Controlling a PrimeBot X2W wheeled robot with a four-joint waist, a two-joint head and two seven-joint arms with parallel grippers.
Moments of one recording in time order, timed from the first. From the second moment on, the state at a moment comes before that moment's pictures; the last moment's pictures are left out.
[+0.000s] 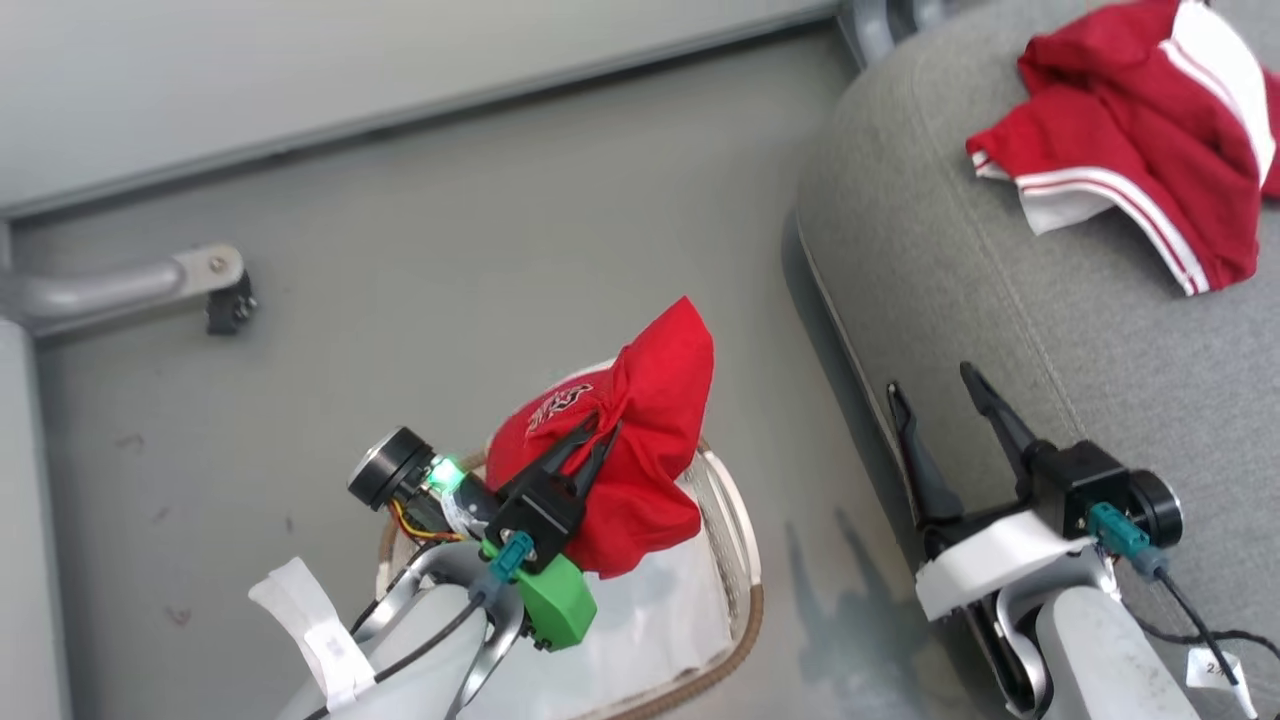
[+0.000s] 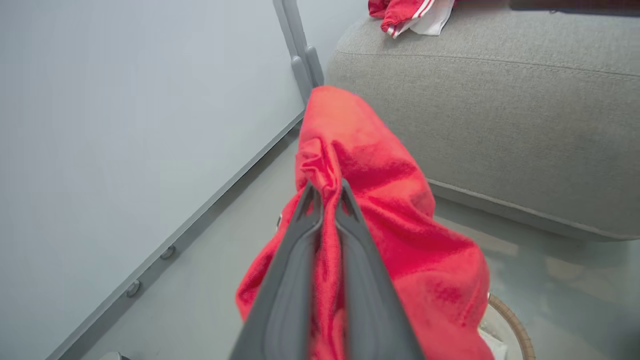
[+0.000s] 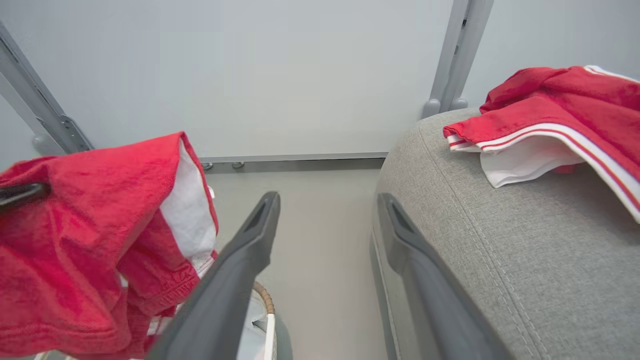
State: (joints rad) left arm -0.45 0.18 -0.69 0.48 -0.05 -0.10 -0.26; right arm -0.21 -0.05 0.09 0.24 0.10 0.13 -0.26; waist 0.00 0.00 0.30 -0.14
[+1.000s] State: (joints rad) left arm -0.90 0.42 -0.96 0.23 -0.15 -0.13 -0.25; right arm -0.27 -0.05 0.29 0.32 0.06 0.13 -0.26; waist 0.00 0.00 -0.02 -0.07
